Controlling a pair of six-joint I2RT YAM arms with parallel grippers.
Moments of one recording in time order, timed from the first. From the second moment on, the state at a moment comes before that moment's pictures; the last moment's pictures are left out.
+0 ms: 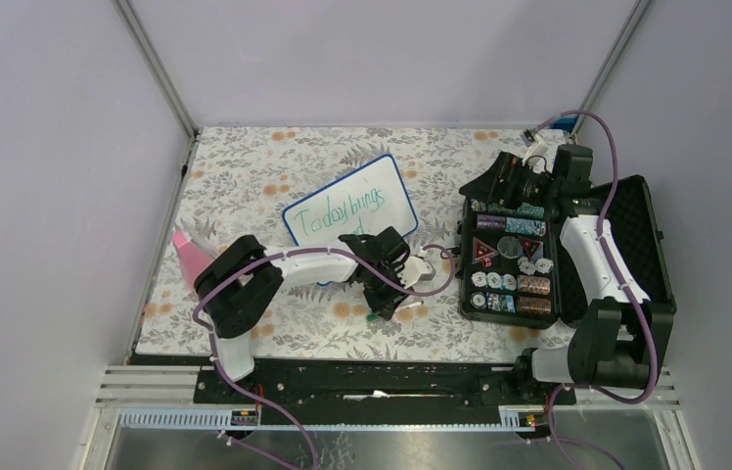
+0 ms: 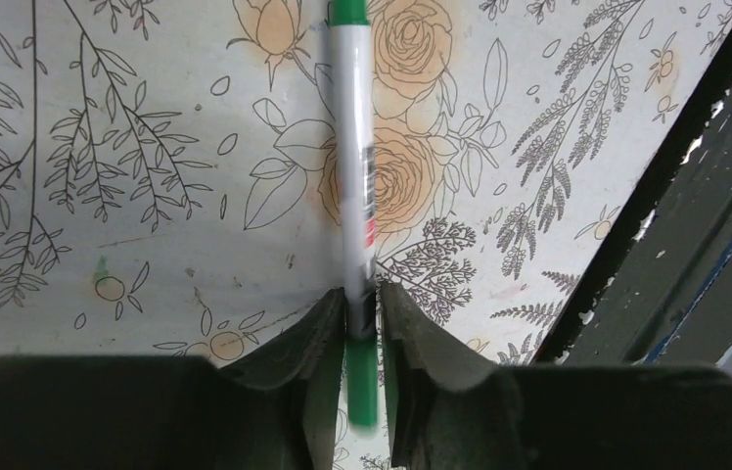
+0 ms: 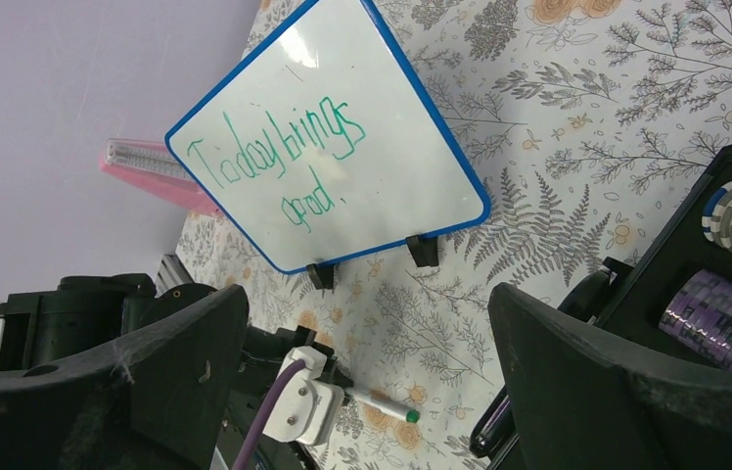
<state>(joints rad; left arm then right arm) -0.93 1.83 1.13 -0.53 0.38 0.16 -0.08 1.35 1.04 -0.23 -0.89 0.37</state>
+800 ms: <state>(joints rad) -0.88 1.75 1.19 -0.64 0.43 0.18 -0.08 1.32 1.03 -0.23 -0.97 0.35</state>
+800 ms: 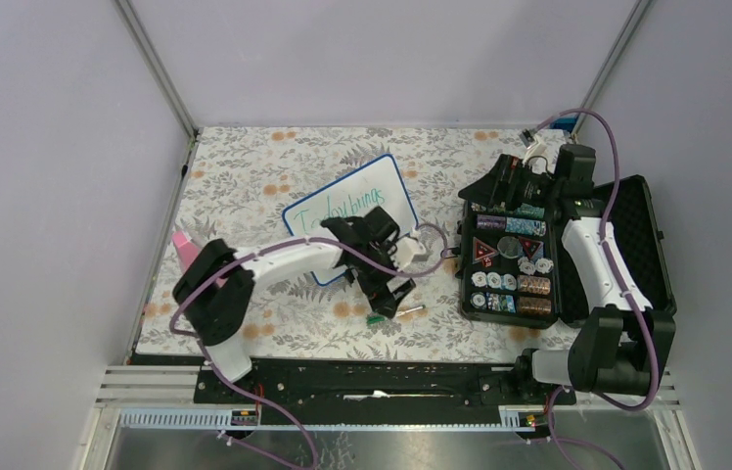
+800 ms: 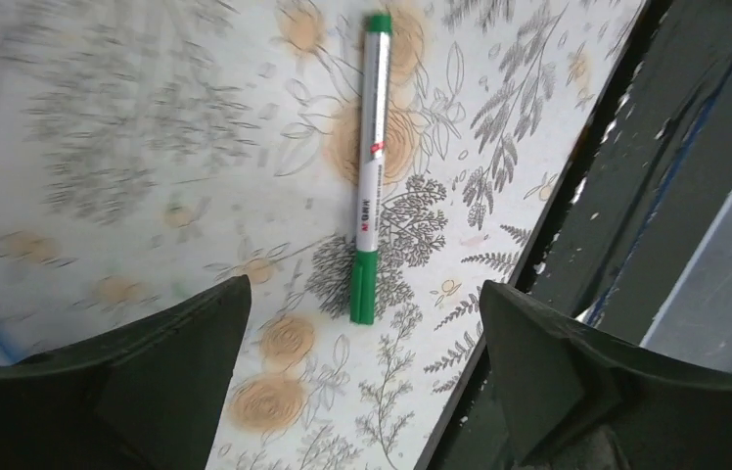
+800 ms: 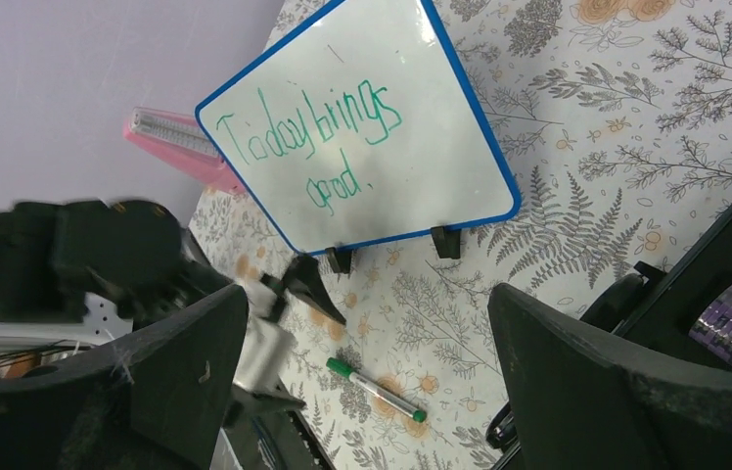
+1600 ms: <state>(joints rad) 0.39 1.53 1.69 -0.78 0.74 0.15 -0.11 1.54 1.64 -0.77 -0.83 -0.02</state>
